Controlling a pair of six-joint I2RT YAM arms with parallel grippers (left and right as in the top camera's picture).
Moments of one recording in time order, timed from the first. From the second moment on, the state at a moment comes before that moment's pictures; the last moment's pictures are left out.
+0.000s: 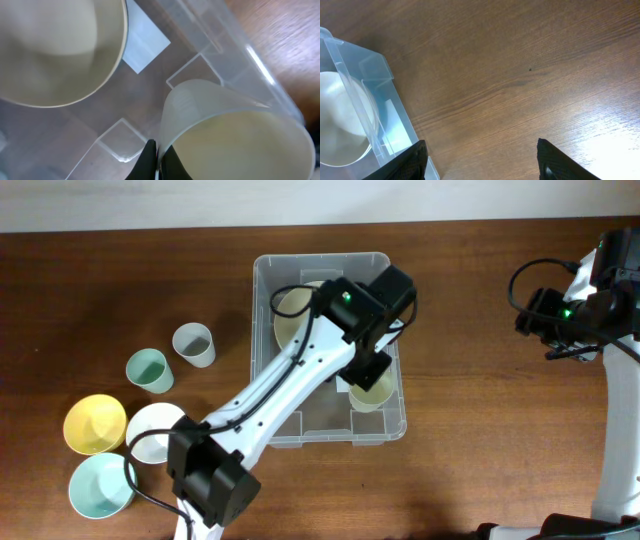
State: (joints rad) left arm -0.77 2.05 2.08 -1.46 -0.01 -0.05; right arm -0.25 1.54 1.70 -1.31 -0.10 0.25
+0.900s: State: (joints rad) left arm -0.77 2.05 1.75 -1.17 -0.01 -0.52; right arm -0.25 1.54 1.70 -1.31 -0.10 0.25
